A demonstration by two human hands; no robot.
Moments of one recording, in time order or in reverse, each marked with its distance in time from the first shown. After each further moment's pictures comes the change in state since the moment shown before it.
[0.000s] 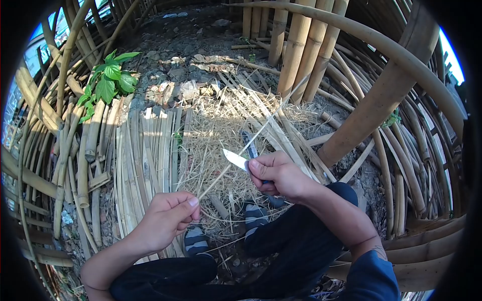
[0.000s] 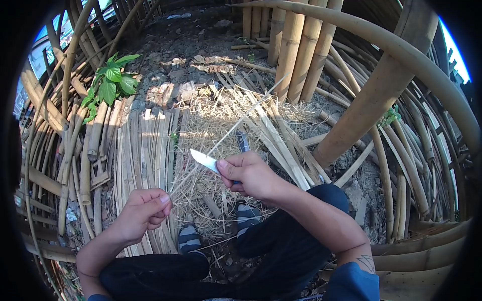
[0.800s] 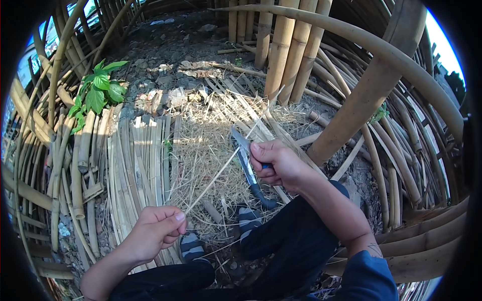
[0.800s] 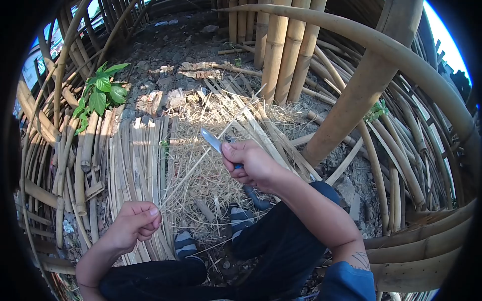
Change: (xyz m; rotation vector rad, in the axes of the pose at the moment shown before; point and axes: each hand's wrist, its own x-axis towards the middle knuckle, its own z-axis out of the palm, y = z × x) left_hand -0.011 -0.003 -0.007 -0.023 -0.050 -0.064; right_hand -0.001 -0.008 -0.030 0.110 0.067 0.034
